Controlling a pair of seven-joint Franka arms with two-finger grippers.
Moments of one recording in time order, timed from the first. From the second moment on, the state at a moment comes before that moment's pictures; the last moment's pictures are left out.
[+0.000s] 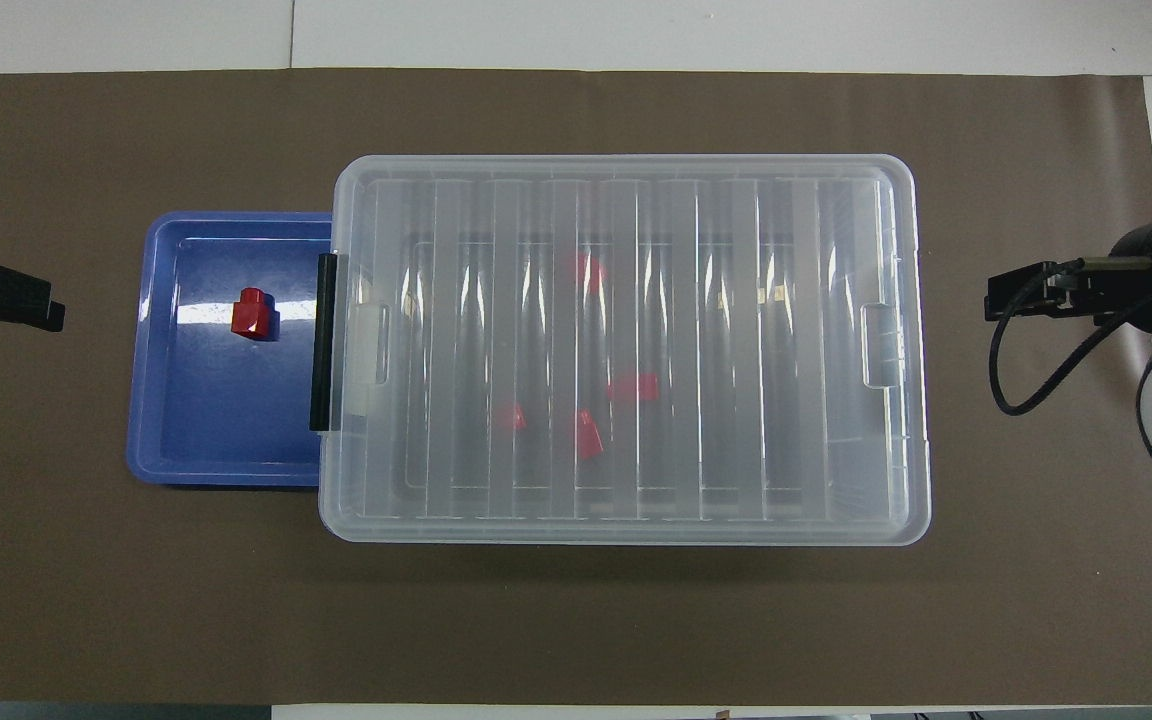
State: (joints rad) left arm -0.01 0.00 -0.02 -1.55 -0.02 1.50 0.06; right arm -0.04 -0.06 0.06 -1.82 0.01 1.77 0.11
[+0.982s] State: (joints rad) left arm -0.01 0.00 -0.02 -1.55 -0.02 1.49 0.06; right arm 0.01 0.01 0.11 -1.97 0.02 1.97 0.24
